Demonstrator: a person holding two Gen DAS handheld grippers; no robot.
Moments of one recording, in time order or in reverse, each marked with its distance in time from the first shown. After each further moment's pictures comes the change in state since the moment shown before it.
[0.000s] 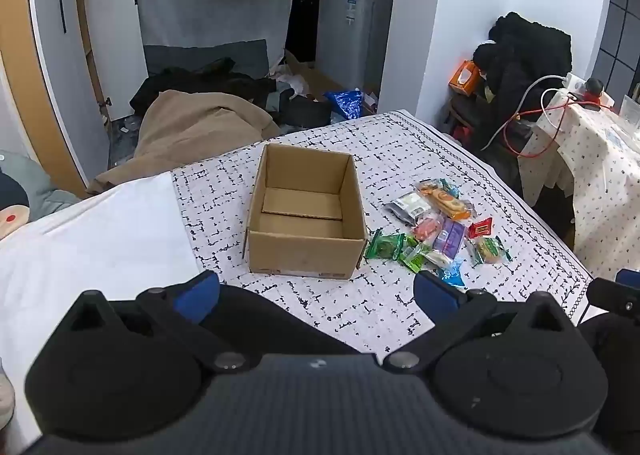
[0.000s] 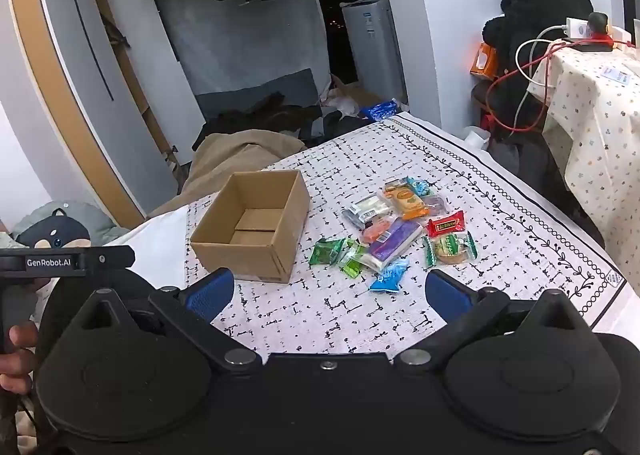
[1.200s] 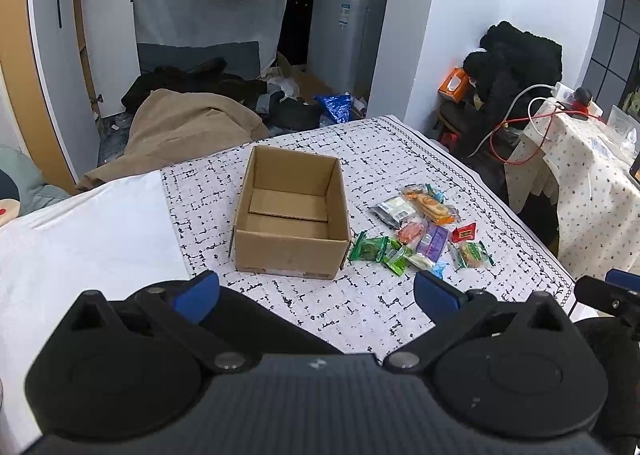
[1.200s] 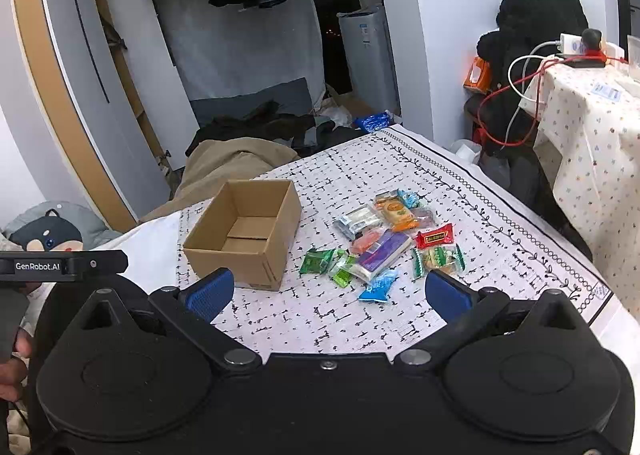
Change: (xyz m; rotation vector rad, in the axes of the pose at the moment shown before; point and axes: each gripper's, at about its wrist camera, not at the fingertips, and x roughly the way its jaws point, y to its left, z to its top) left arm -0.008 -0.002 -0.003 -0.021 -0.014 -0.046; right arm -0.007 0.000 0.004 -0.053 -0.024 -0.048
